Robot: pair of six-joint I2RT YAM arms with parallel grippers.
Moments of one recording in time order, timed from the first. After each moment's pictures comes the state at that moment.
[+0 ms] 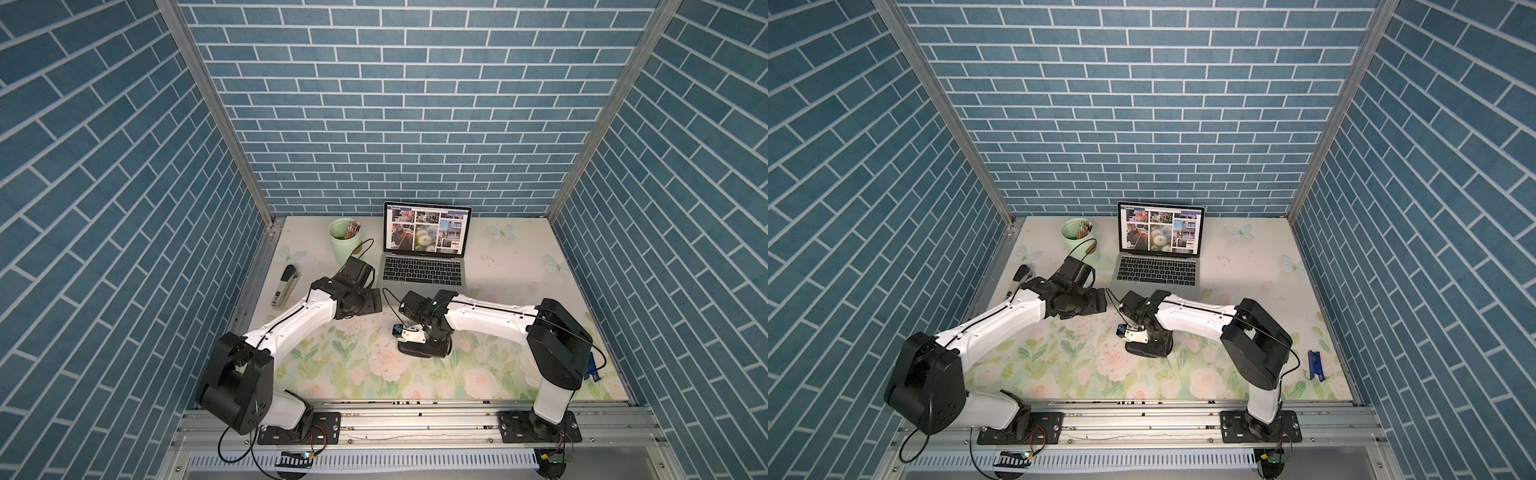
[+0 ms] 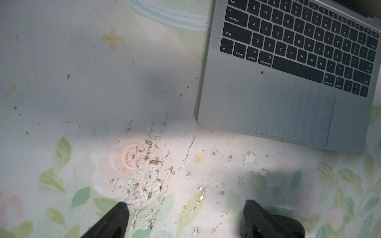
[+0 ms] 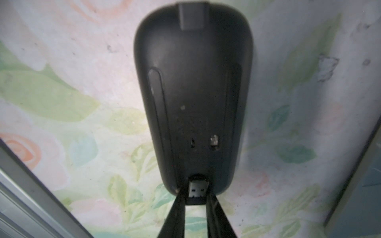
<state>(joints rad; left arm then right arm) -0.49 1.43 0.98 -0.66 -0.03 -0.60 1.04 1.82 1.24 -0.97 0.04 -0.43</state>
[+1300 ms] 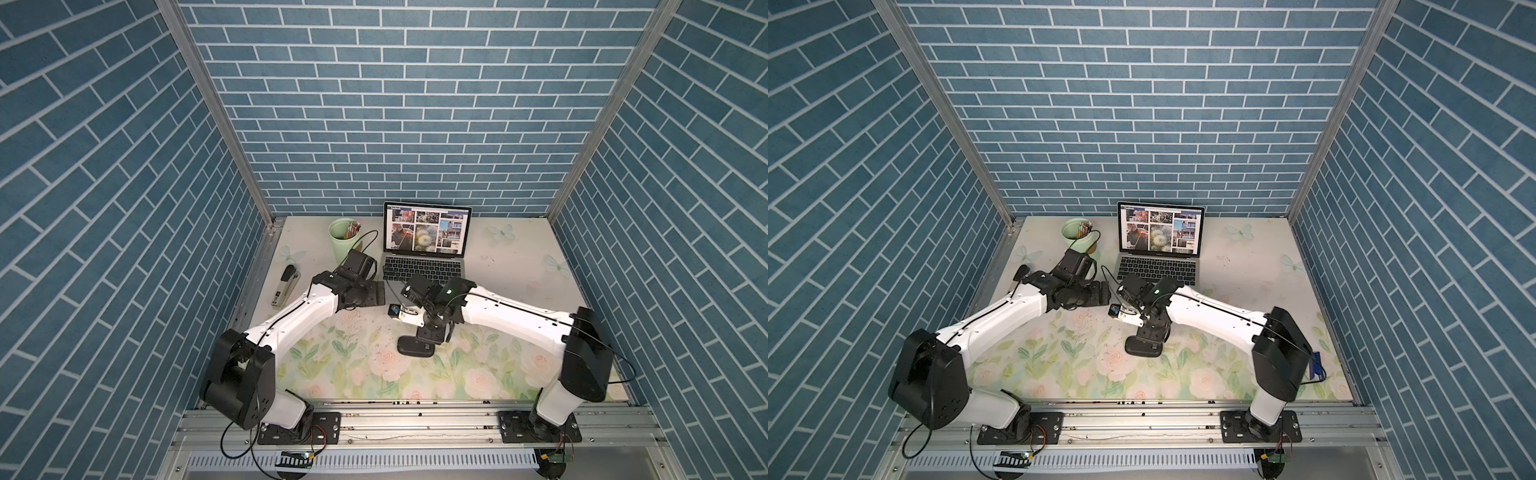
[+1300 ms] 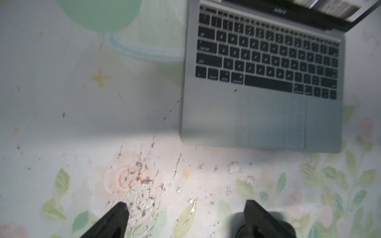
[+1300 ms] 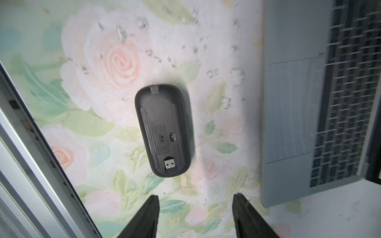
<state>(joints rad) -0.49 1.46 1.10 -0.64 -0.03 -0.48 1.03 1.64 1.38 -1.00 0.09 -0.40</state>
